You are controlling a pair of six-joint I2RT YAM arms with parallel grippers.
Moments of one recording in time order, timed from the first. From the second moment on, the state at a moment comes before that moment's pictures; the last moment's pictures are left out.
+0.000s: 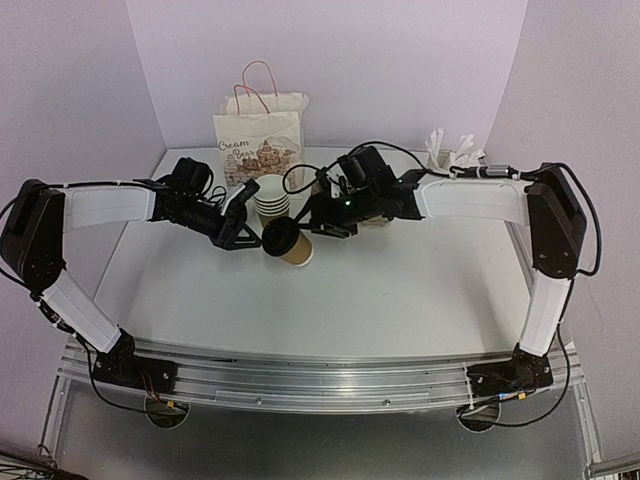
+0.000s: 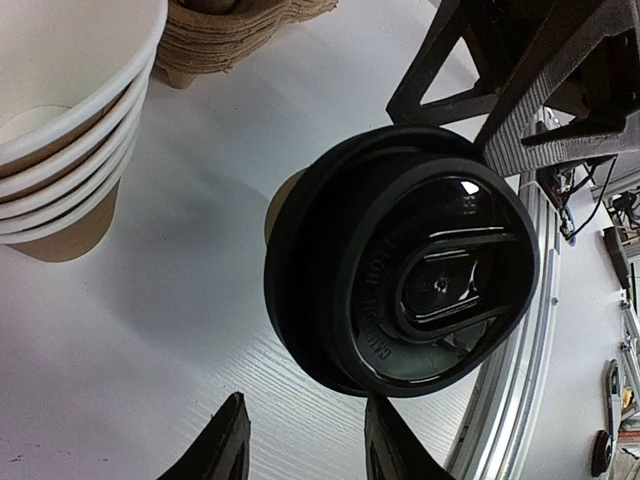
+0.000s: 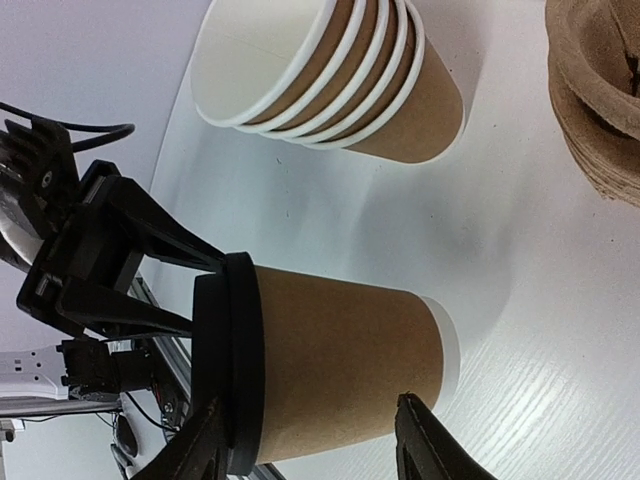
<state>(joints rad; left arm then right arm) -0.47 1.57 0.92 -0.31 0.75 0.15 0.86 1.93 1.39 -0.19 -0.36 0.77</state>
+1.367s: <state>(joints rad) -0.62 1.51 0.64 0.27 0.69 0.42 0.87 1.91 1.33 -0.16 -0.37 0.54</state>
